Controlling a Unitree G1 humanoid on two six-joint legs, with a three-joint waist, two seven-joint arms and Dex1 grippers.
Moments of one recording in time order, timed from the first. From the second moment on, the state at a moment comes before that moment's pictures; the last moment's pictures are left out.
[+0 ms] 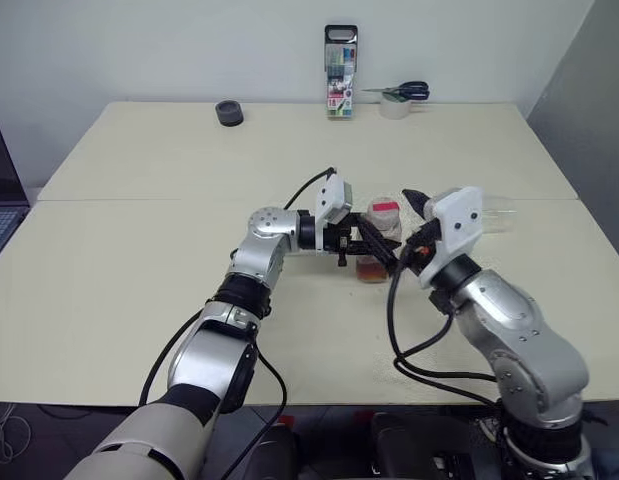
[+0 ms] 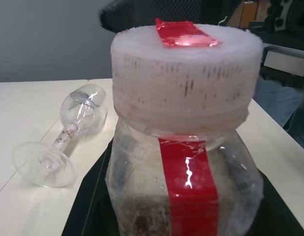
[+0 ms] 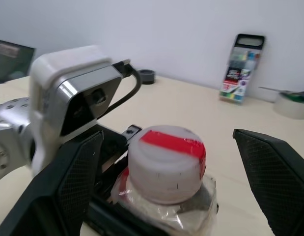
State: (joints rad) left arm -0.96 0.15 -0.12 0.76 -0.23 -0.08 -1.32; right arm -0.33 -0.23 0.15 -0.74 0.24 0.77 0.11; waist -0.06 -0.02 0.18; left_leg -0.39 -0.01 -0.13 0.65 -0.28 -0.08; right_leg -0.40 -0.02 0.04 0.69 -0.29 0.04
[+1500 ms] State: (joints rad) left arm -0.99 0.17 -0.12 0.82 -0.21 -0.14 -1.39; right arm -0.45 -0.51 -0.09 -0.58 0.54 0.73 0.54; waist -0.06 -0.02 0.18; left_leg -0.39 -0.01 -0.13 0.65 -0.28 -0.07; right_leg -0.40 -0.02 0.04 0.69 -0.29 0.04
